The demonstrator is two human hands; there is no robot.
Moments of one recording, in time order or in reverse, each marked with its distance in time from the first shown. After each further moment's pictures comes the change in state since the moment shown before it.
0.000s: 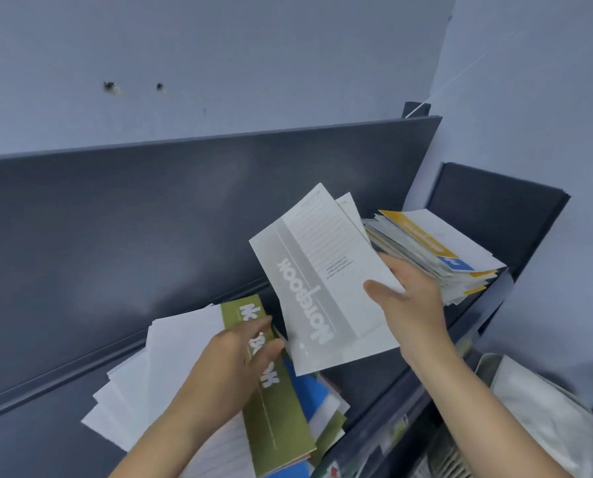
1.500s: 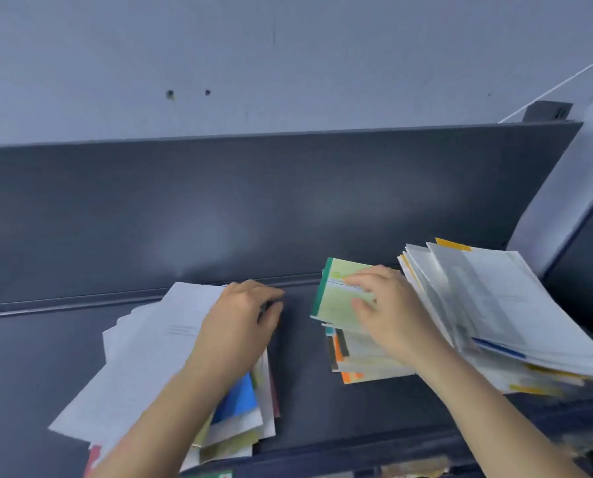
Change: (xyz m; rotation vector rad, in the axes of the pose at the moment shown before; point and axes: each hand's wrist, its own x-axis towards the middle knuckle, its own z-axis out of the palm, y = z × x) left_hand 0.059 0.089 0.076 0.347 0.534 -0.168; right_hand 0.123 0.040 -0.057 -0.583 -0.714 -0.472
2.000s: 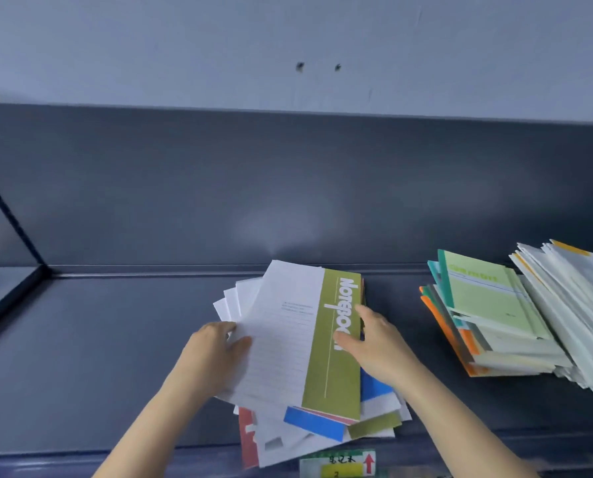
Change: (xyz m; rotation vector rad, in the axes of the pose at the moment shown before) left_hand -0.079 -0.194 -0.067 -0.067 -0.240 -0.608; right_hand -0.002 -0.121 0.152 0.202 -0.350 0.268
